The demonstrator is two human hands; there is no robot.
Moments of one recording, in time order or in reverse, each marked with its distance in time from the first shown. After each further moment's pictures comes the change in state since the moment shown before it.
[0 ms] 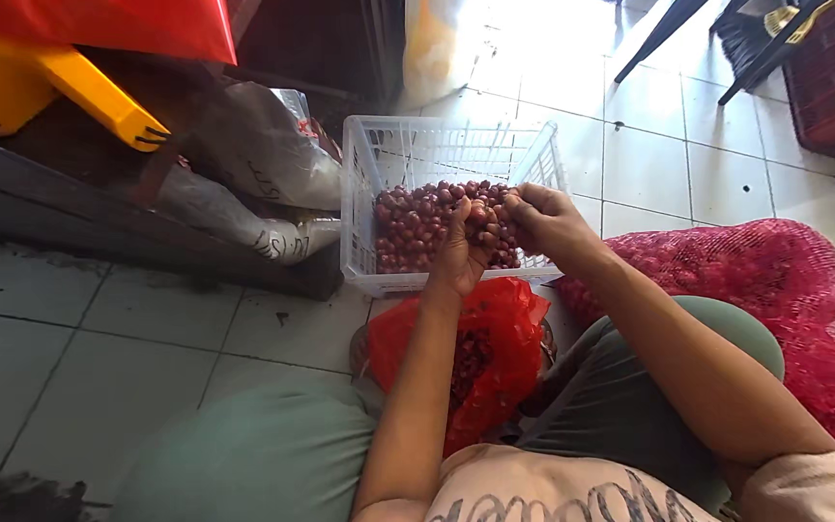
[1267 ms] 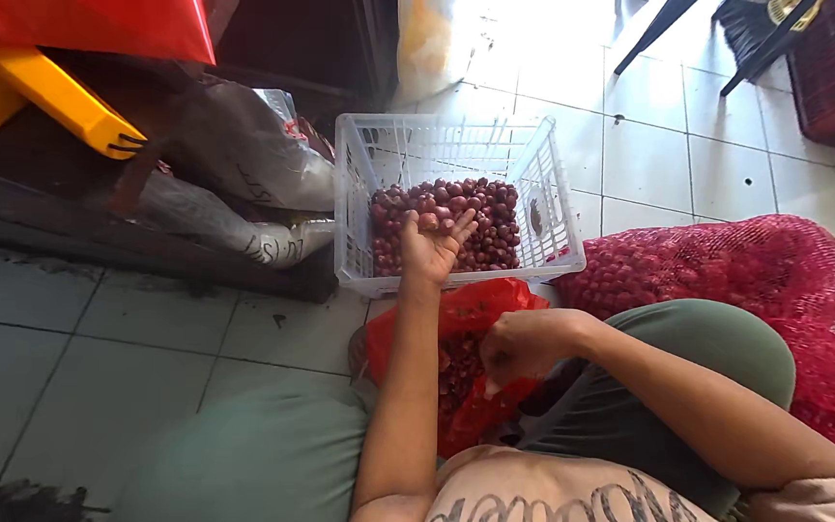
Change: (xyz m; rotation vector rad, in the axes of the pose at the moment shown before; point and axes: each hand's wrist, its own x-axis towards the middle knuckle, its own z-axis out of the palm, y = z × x) left_hand 0.020 0.019 -0.018 -0.125 0.325 0.063; right_hand -0.045 0.003 0.035 -0.748 -1.145 0.202
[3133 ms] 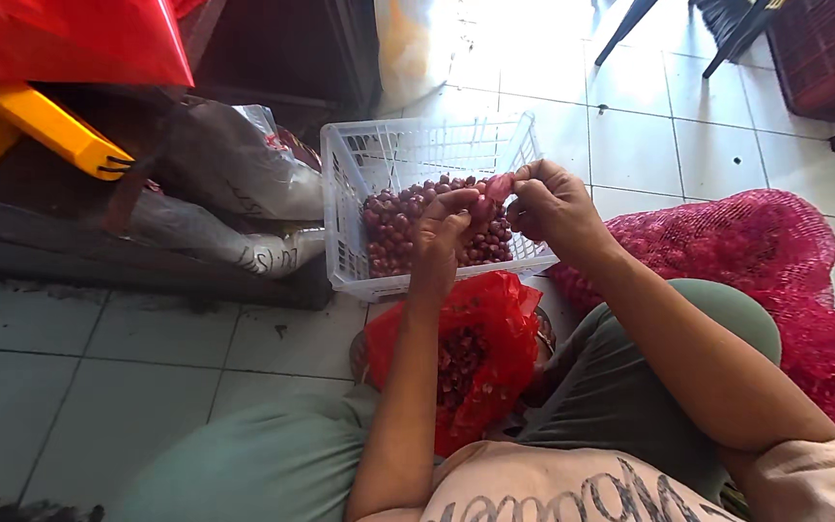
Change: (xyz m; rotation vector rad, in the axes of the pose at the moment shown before) left_hand -0.043 -0.014 0.012 0.501 -0.558 0.441; right_hand -0.028 0.035 -0.036 0.843 1.366 -0.375
